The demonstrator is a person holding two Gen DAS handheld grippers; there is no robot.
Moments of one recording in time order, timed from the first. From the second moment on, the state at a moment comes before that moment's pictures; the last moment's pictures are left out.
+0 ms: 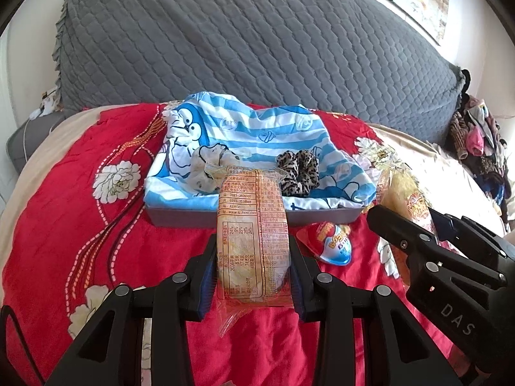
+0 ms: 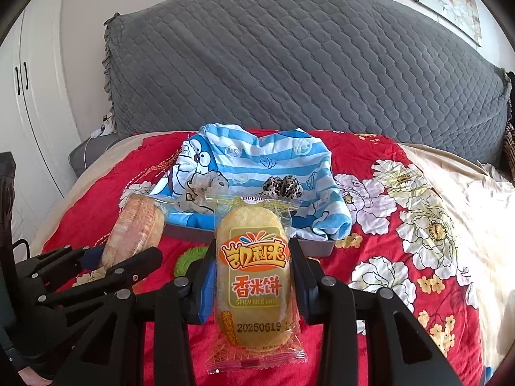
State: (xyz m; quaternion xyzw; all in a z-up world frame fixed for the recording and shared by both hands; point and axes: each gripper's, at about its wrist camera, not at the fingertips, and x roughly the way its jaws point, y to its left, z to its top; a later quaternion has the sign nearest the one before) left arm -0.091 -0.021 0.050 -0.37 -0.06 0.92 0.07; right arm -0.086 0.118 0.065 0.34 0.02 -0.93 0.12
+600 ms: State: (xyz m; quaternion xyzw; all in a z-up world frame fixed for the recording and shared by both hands) left arm -0.115 -0.015 0.045 -0.37 -0.06 0.92 0.06; right arm -0.104 0.123 0.067 0.33 0.01 -0.93 0.12
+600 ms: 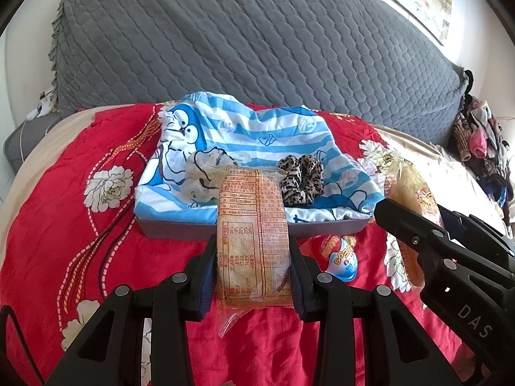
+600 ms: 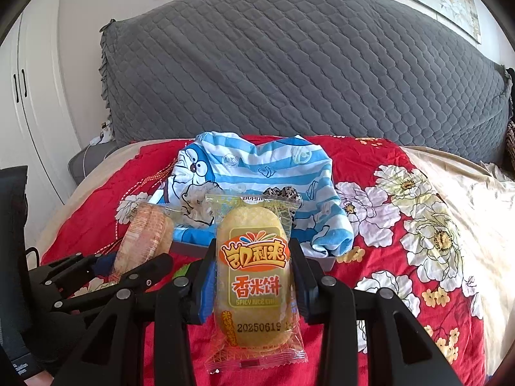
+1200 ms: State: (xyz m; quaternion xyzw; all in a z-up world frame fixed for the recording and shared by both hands) left arm -0.139 -0.019 0.051 -0.36 -0.06 0.93 0.06; right arm -0.131 0.125 0.068 0.32 0.02 -0.94 0.11
